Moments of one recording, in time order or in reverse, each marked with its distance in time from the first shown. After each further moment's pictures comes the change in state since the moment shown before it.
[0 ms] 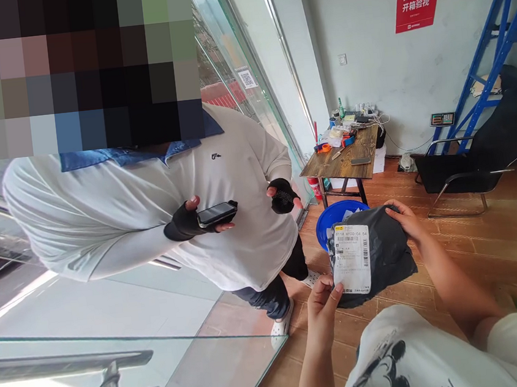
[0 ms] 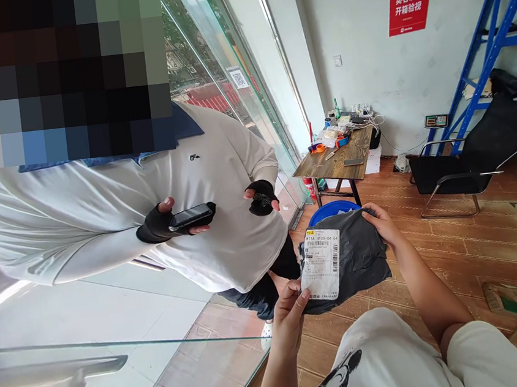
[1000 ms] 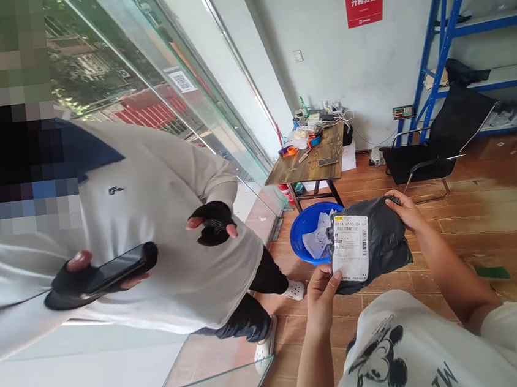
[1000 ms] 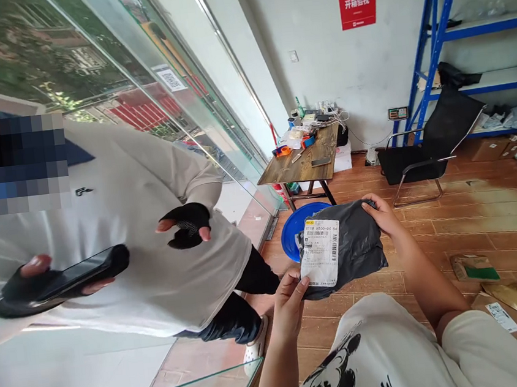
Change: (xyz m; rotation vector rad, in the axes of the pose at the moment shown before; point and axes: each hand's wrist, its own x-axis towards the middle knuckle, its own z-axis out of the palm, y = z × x) left_hand 0.033 -0.044 0.095 0.031 -0.164 -0.072; right_hand -0.001 -0.023 -0.119 0.013 0.218 -0.033
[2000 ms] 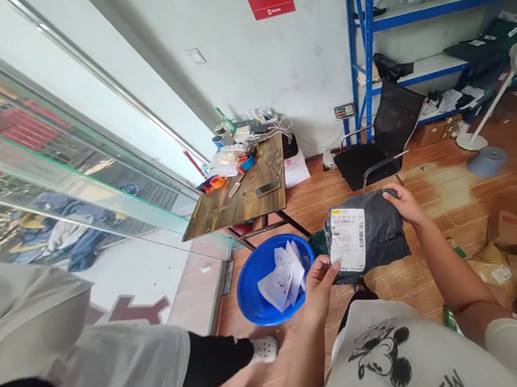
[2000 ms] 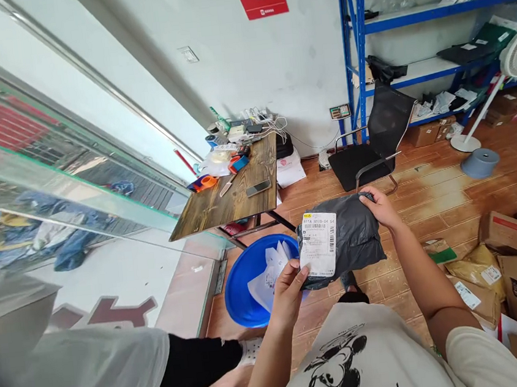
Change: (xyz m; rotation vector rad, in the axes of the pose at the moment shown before) left_hand 0.169 -0.071 0.162 0.061 -0.373 -0.306; right_hand 0.110 -0.008 -0.188 -0.148 0.316 -0.114
